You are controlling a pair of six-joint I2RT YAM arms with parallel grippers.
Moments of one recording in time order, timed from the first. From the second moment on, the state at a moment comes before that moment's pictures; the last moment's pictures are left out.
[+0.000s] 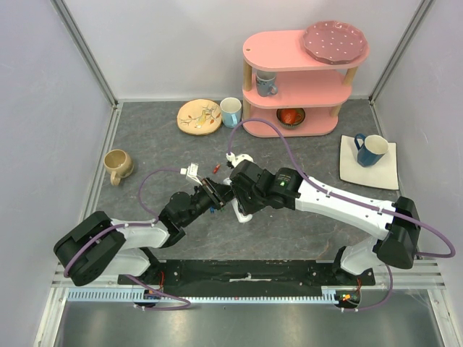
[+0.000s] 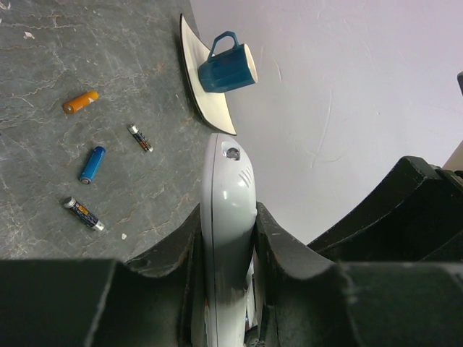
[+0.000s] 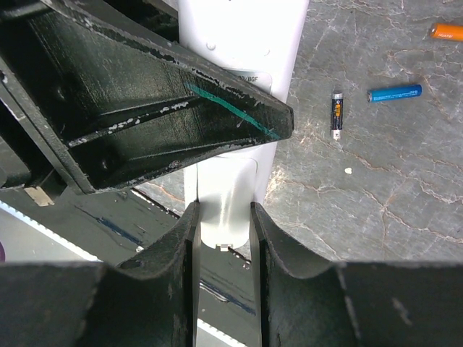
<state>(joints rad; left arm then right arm) -0.80 1.29 0.24 1.08 0.04 -1.18 1.07 1.48 1.31 -0.84 0.17 0.53</state>
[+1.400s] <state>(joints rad) -0.82 1.28 0.24 1.10 0.05 -1.19 1.07 1.46 1.30 -0.80 0.17 0.53</state>
